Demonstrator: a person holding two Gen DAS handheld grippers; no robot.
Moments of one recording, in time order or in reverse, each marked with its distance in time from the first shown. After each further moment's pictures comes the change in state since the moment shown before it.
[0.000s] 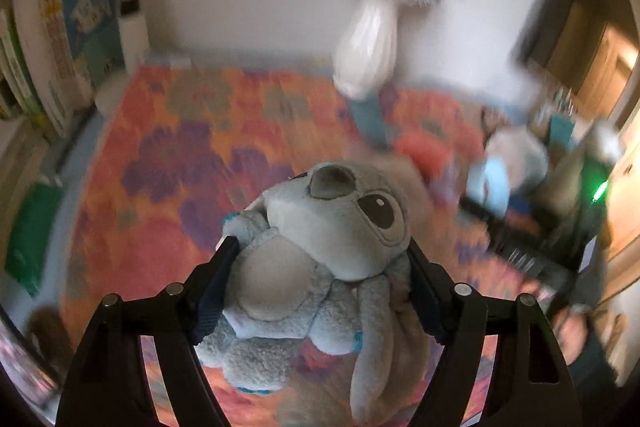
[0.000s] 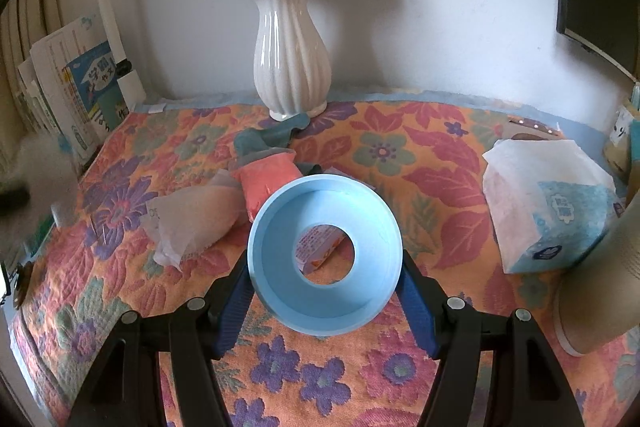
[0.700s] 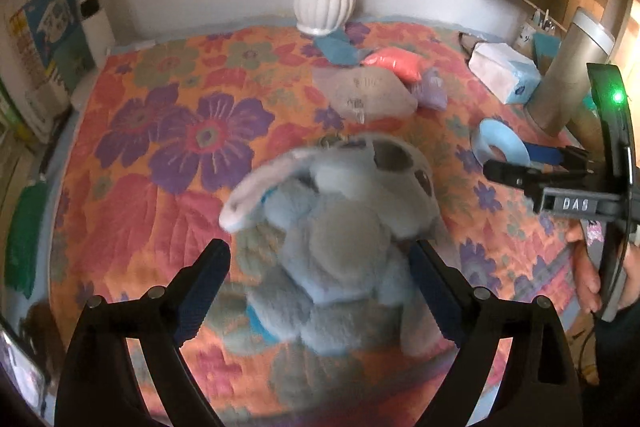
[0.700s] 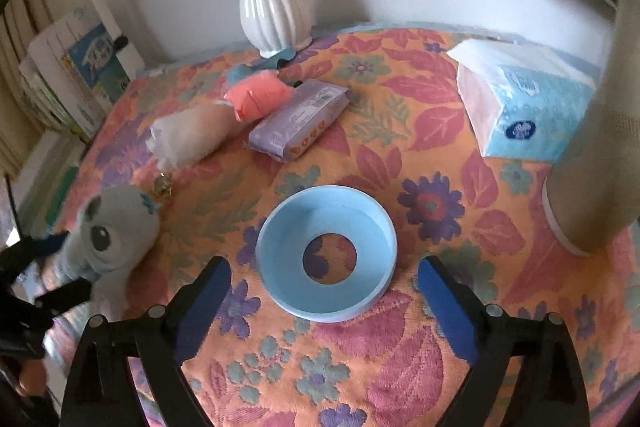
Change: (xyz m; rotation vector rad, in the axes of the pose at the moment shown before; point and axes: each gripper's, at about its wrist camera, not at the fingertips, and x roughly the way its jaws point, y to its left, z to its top) left arm 0.010 -0.015 -0.038 0.196 0.035 0.017; right arm -0.010 -0.014 -0.038 0.064 0.189 0.017
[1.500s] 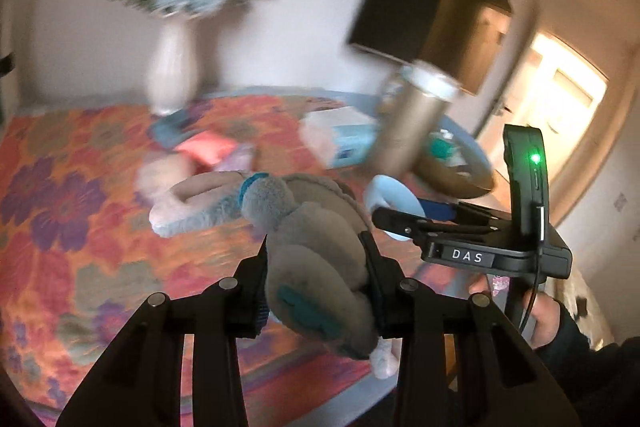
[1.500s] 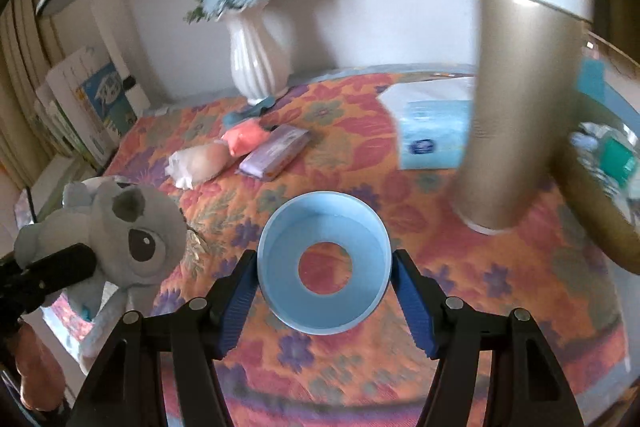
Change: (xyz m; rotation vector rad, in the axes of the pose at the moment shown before) left arm -0.068 -0.104 0.014 0.045 -0.224 -0.420; right arm -0.099 -0.051 -0.033 0.084 -0.168 0.004
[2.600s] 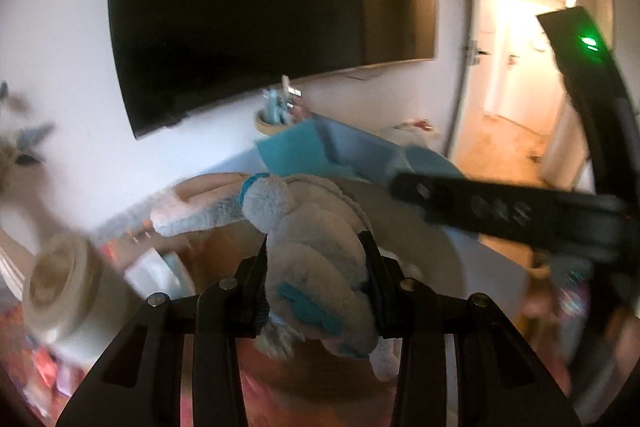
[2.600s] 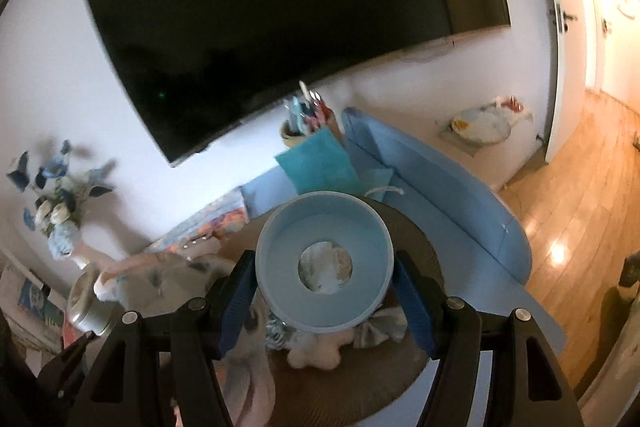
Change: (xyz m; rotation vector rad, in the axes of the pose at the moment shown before) left arm 0.234 -0.282 0.136 0.362 -0.026 0.113; right arm -0.133 -0.299 0.090 0.460 -0.186 -0.269
